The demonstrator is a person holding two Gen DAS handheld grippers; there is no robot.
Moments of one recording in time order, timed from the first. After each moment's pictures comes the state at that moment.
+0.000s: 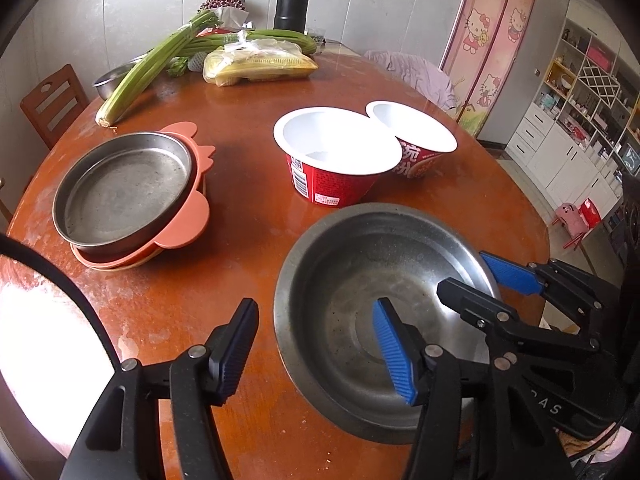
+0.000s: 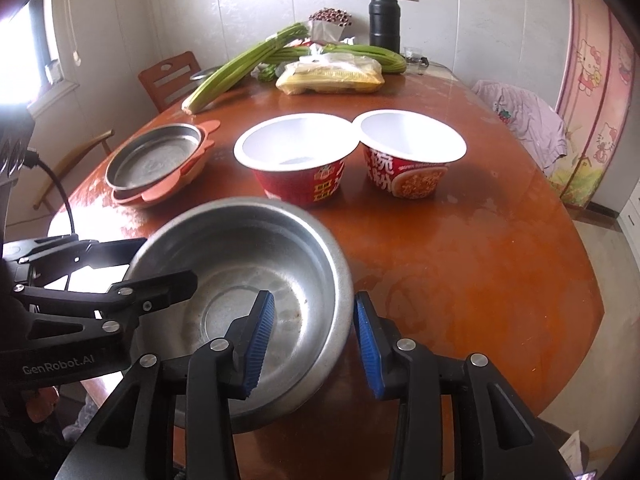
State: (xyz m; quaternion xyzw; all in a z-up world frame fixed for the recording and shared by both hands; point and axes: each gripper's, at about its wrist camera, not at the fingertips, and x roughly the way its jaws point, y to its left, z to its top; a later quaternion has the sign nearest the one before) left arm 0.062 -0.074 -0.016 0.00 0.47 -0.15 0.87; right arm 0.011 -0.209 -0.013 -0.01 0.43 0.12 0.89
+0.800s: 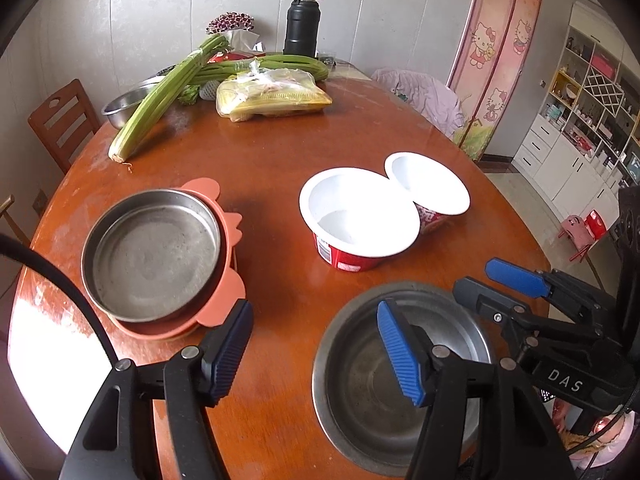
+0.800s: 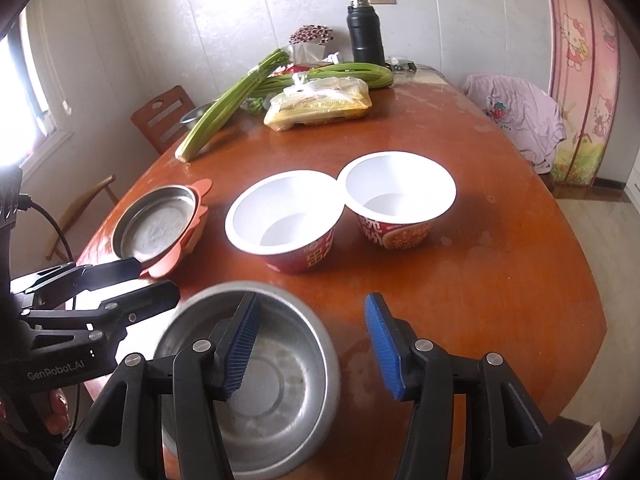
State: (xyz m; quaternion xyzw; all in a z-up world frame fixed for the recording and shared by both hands) left arm 0.098 -0.061 0.025 0.00 0.46 -0.14 0.88; right arm 0.048 -0.224 0.019 0.06 0.42 0.12 0.90
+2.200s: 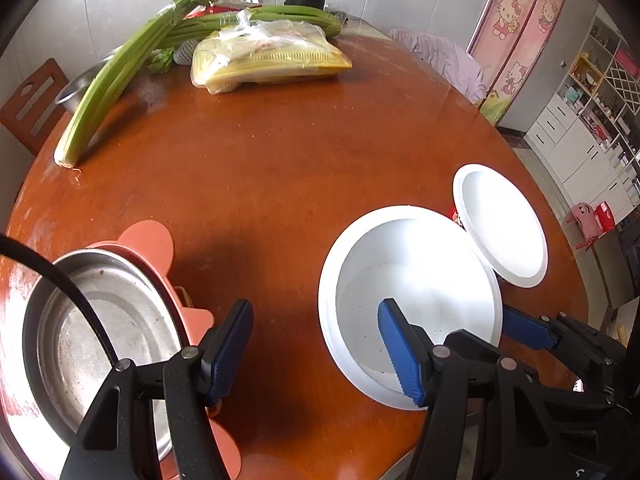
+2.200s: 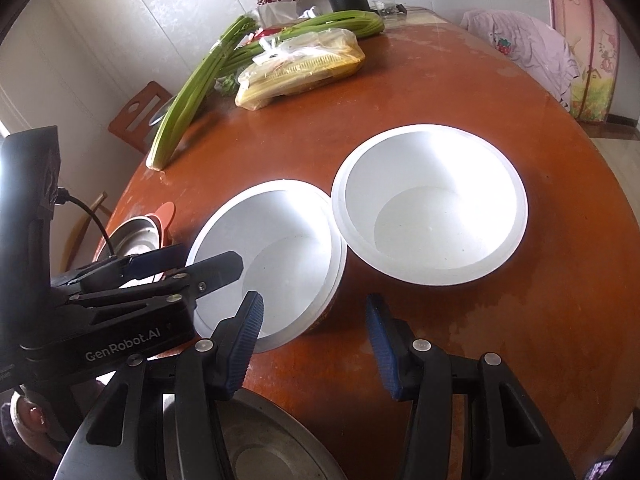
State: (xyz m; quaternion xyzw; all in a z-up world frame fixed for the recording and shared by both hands) left arm 0.227 -0.087 -0.024 0.01 0.54 -0.13 0.83; right arm 0.146 -0.223 -0.016 0.13 0.50 0.13 0.85
